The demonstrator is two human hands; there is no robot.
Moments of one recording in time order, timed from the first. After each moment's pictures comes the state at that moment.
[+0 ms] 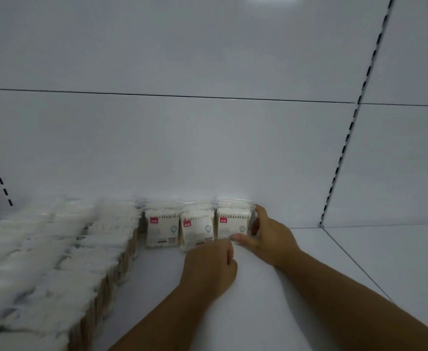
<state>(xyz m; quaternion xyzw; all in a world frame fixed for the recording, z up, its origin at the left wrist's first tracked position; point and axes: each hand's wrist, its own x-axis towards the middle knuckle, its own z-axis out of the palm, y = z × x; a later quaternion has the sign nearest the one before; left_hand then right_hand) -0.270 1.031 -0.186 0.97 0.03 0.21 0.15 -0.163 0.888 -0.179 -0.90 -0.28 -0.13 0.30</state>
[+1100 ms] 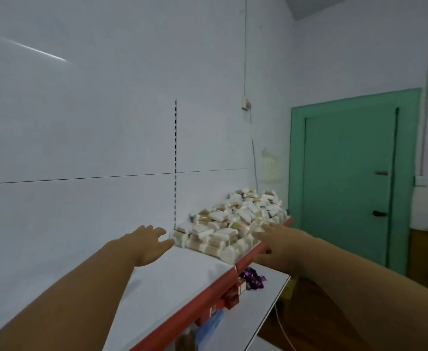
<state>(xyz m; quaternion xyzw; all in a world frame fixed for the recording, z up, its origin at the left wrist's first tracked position) -0.133 0.391 -0.021 0.96 -0.28 0.04 0.07 -0.286 0.111 -0.019 -0.99 0.09 -0.05 -0.09</state>
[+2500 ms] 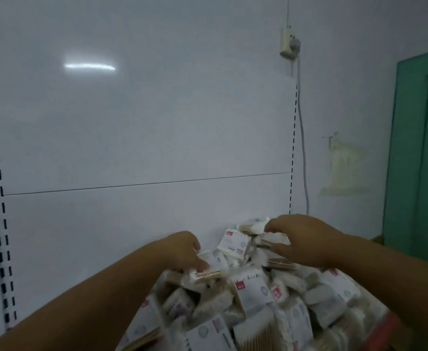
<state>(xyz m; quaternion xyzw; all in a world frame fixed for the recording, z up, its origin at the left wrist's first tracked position) 0.266 -0.061 -0.018 0.97 -0.18 -0.01 0.16 0.164 -0.316 0.019 -0.98 -0.14 -0.17 0.00</state>
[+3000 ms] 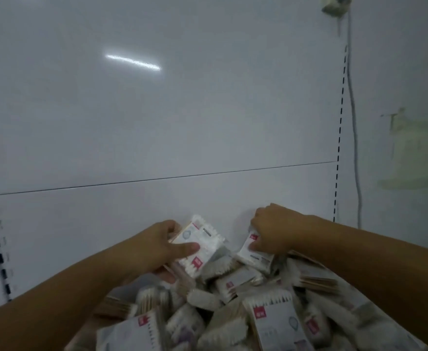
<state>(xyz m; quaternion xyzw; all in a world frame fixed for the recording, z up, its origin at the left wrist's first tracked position) 0.250 -0.023 -0.003 0.85 -0.08 -0.01 0.52 0.299 -0.272 0.014 -0.96 -0.23 -0.11 -0.15</state>
